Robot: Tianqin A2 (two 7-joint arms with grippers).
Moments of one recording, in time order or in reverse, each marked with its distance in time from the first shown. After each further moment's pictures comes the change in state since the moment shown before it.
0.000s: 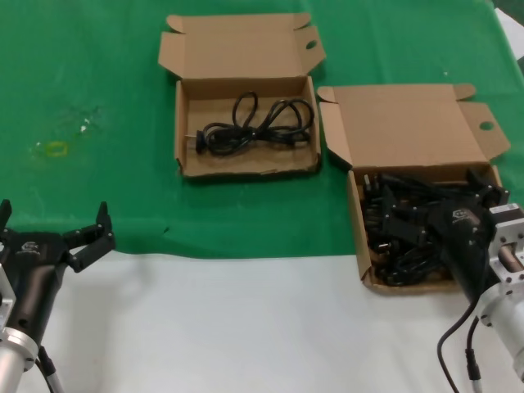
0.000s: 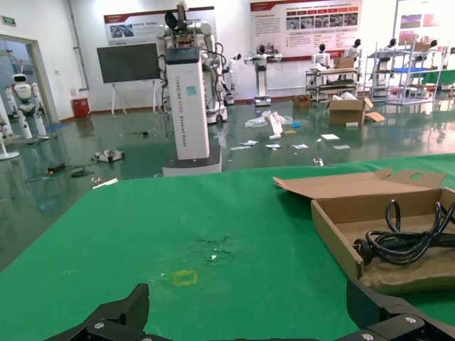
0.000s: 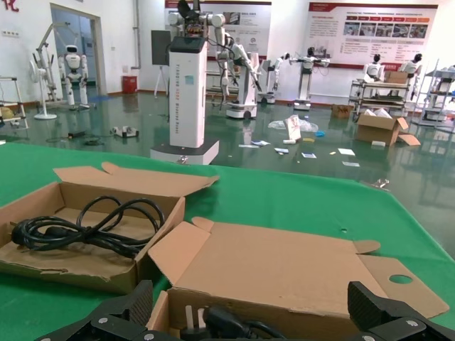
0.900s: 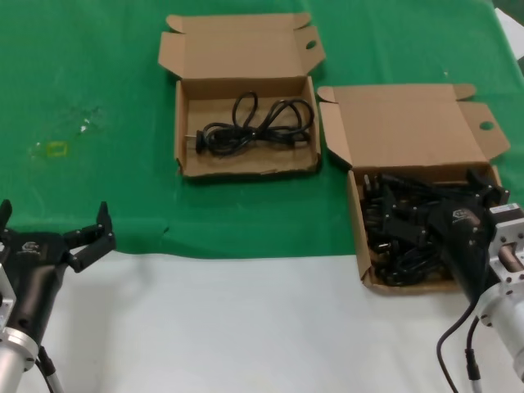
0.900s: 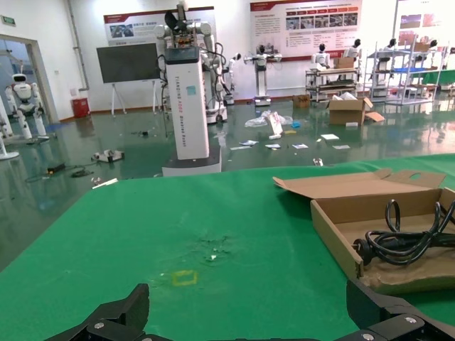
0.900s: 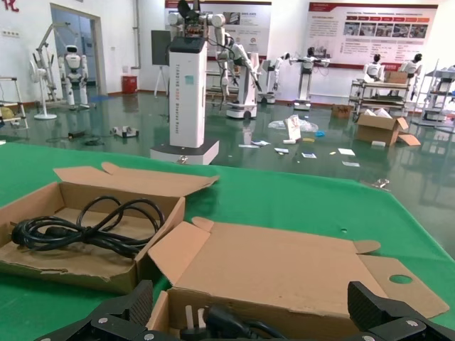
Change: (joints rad) left arm 0.000 0.000 0.000 0.000 0.000 0.000 0.000; right arm 0.000 0.000 0.000 0.000 0.000 0.000 0.000
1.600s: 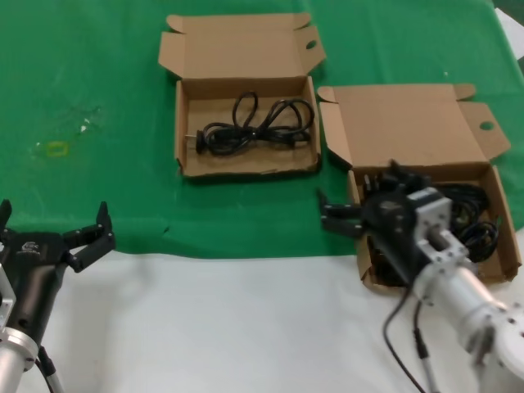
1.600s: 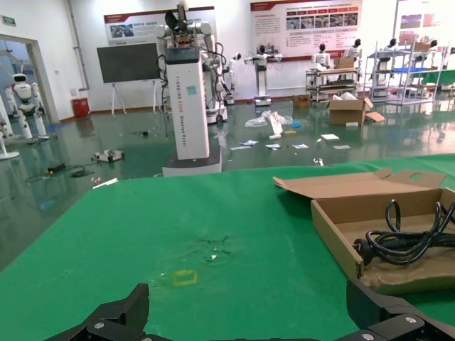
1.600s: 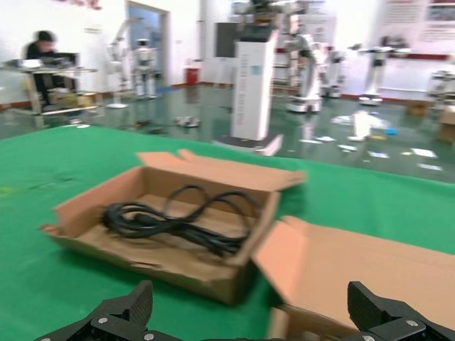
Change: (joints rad) left arm 0.000 0.000 0.000 0.000 0.000 0.000 0.000; right arm 0.207 -0.044 -0.168 -0.209 0.021 -0.086 -0.081
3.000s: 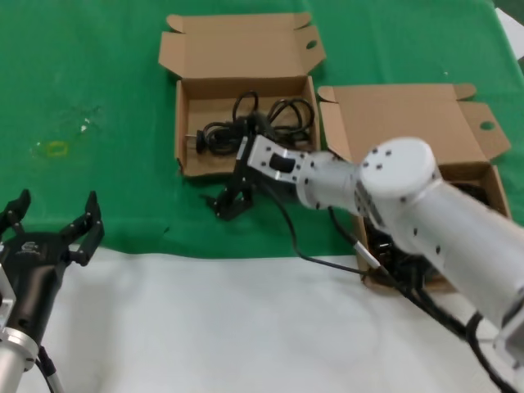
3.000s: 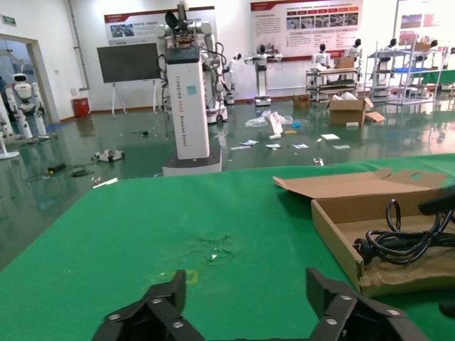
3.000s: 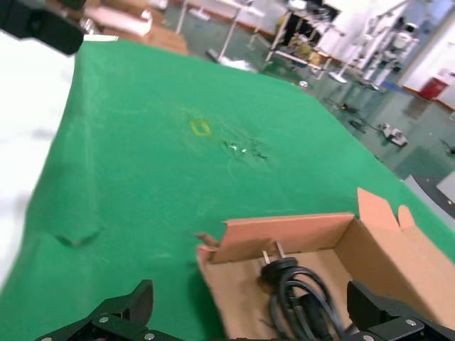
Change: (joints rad) left arm 0.000 0.000 0.000 0.000 0.000 0.000 0.000; right arm 0.801 -0.168 -0.645 -0.804 0.081 -0.330 -0.310
